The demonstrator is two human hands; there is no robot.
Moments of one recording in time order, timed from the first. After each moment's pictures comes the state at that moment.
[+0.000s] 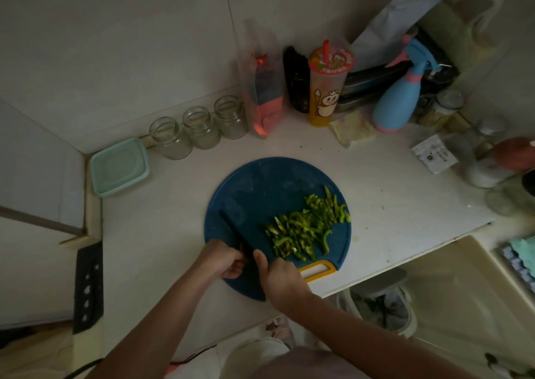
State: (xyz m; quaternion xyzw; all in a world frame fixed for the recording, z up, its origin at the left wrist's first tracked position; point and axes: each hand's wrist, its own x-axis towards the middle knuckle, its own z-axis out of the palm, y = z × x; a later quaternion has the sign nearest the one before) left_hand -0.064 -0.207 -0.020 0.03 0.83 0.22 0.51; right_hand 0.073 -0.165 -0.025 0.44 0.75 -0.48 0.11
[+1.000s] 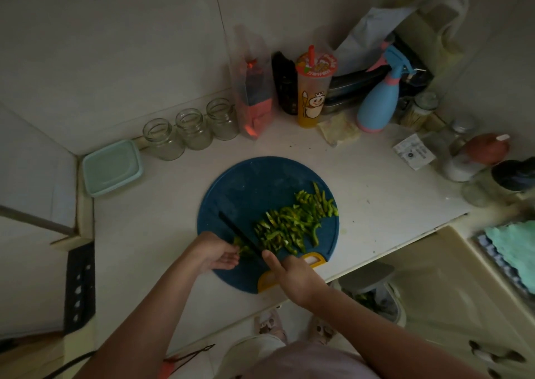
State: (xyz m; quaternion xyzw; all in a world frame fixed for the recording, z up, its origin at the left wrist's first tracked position) left_hand -0.067 -0.210 -0.011 0.02 0.78 0.28 0.55; right_hand 0.112 -0.151 -0.019 0.42 0.74 -0.51 0.10
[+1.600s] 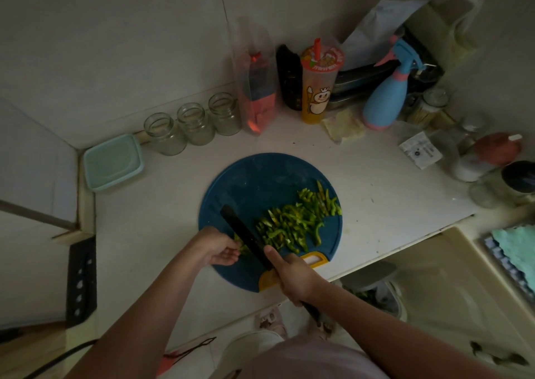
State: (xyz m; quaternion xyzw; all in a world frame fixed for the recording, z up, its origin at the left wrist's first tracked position) left_hand -0.072 -0.202 -0.016 0.00 0.79 0.24 0.57; right_hand 0.110 -0.145 -0.021 0.45 0.61 -0.64 0.14
